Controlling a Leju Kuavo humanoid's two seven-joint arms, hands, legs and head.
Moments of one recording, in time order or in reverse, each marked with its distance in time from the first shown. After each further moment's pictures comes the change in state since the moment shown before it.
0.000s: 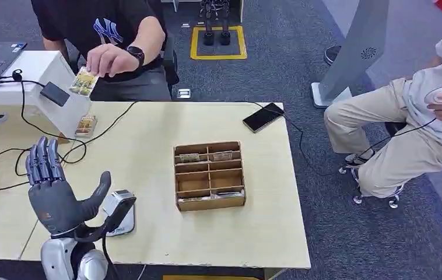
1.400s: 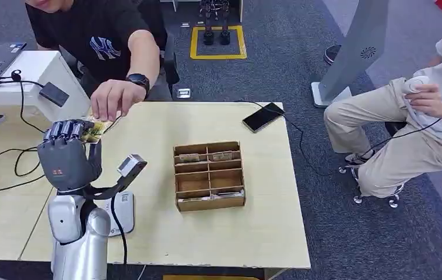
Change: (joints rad) left arm -0.286 -0.018 0.111 0.180 -0.249 0.000 -0.044; right arm -0.003 -0.059 0.077 0.077 0.089 0.018 -0.024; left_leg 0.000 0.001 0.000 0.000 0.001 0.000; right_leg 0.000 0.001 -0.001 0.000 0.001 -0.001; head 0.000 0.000
